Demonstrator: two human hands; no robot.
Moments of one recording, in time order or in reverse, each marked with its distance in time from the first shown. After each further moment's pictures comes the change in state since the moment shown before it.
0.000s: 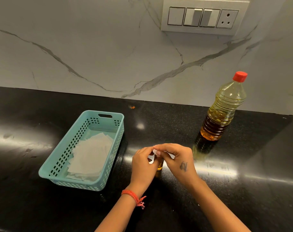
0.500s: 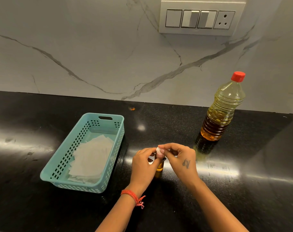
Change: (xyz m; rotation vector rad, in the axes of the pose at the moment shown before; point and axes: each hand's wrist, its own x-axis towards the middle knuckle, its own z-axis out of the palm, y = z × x) left_hand 0.003 -0.004 -0.002 0.010 -0.037 0.047; right_hand 0.001 -0.003 -0.001 0.063 0.080 0.220
